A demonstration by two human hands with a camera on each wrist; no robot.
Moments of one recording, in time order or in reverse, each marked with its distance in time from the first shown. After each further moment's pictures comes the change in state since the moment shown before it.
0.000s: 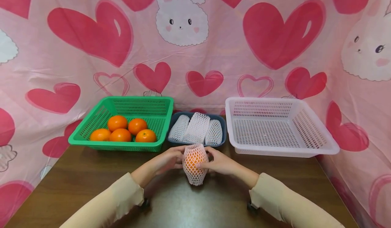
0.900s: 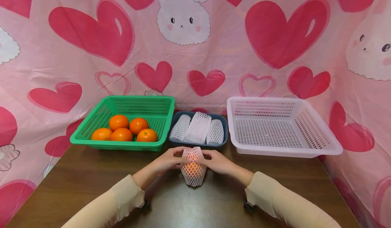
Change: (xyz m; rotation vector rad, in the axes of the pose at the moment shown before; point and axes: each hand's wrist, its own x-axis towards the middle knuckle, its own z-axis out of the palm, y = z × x) left_hand -0.004 -0.006 0.000 0.195 0.179 -0.012; right_hand 0.018 0.011 0.003 -0.202 -0.018 -0.134
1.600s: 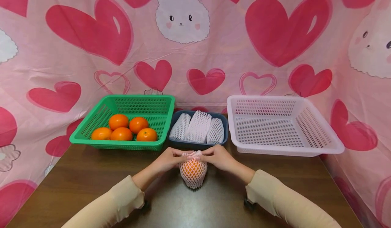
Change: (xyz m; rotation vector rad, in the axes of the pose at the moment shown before) left_hand 0.001 -0.005 0.003 0.121 0.046 0.142; right_hand 0.001 0.001 -0.006 -0.100 0.169 -0.044
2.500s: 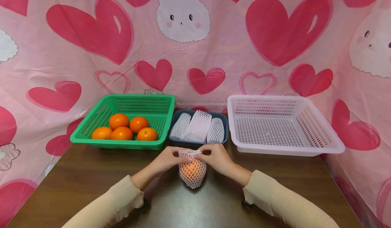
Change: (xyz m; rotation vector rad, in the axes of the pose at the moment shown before) left_hand -0.005 0.005 -0.004 0.080 0.048 -0.004; right_hand -0.003 -0.013 0.015 -0.102 0.236 -0.181
